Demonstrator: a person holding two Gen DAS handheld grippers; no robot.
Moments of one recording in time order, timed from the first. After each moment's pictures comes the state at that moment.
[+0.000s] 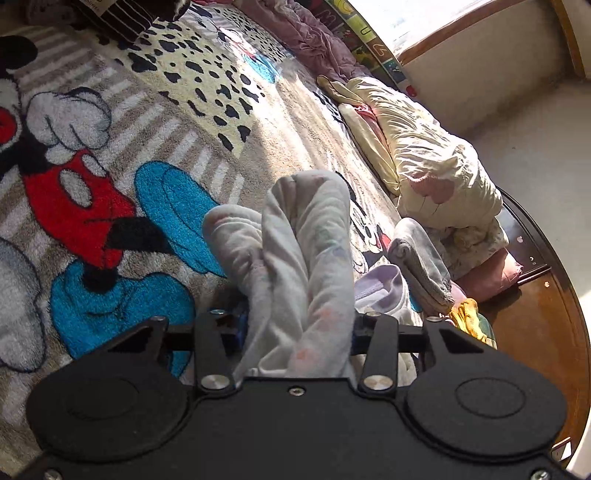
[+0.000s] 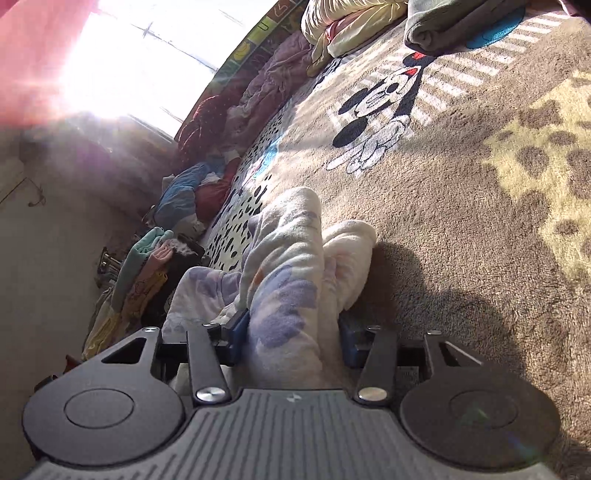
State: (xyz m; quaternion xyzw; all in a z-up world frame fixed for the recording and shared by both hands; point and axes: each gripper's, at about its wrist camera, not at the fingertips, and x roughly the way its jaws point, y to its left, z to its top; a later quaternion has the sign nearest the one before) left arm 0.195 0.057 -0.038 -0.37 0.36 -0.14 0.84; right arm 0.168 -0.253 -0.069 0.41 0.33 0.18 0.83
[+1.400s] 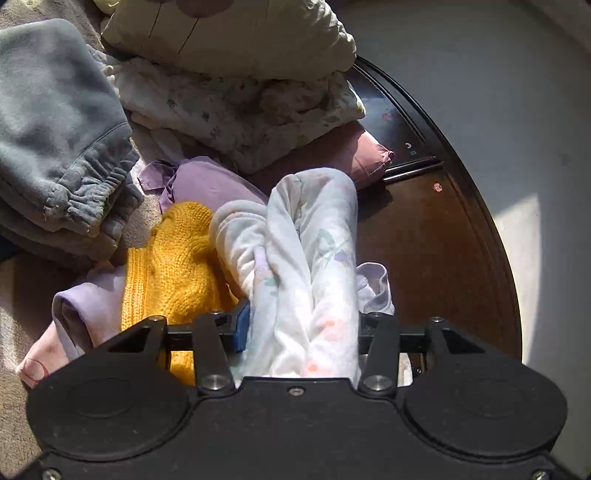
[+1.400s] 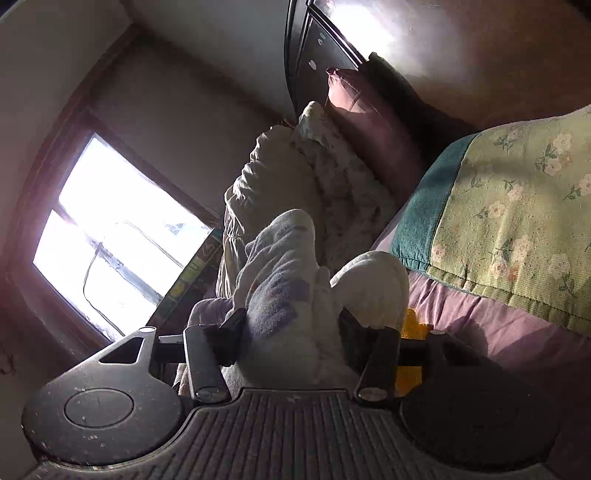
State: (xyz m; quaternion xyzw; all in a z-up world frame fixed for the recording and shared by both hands) left arm 0.422 -0.457 -0.033 -0.38 0.43 -0.36 0.74; right arm 0.227 -0.790 0.011 0.47 0.14 -0.01 0.87
